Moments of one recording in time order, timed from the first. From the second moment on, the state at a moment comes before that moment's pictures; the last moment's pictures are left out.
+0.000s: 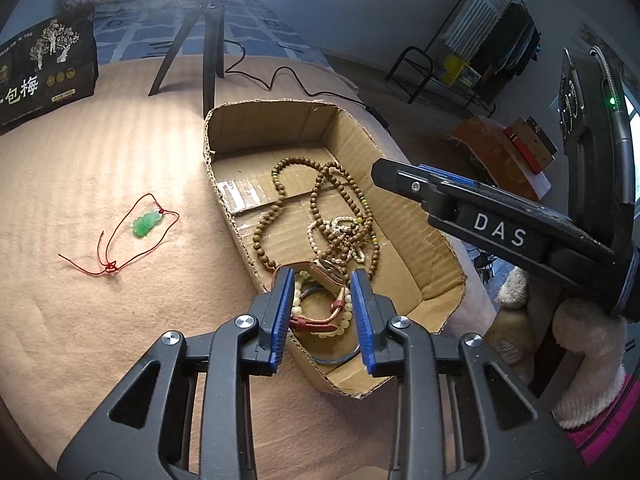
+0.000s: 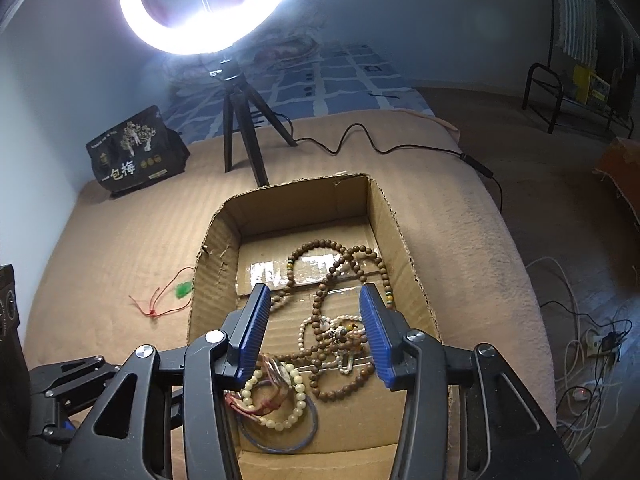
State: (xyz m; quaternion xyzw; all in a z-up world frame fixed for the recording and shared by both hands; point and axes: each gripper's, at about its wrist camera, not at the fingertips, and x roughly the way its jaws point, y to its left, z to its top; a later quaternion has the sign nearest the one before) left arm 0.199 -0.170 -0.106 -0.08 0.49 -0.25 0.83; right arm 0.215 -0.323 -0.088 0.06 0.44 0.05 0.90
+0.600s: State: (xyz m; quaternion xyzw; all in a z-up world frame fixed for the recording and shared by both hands) left arm 0.180 -0.131 -0.084 -0.03 0.46 -0.23 0.86; right arm 0.196 -0.298 -0.068 0.04 0.42 0.08 0.90
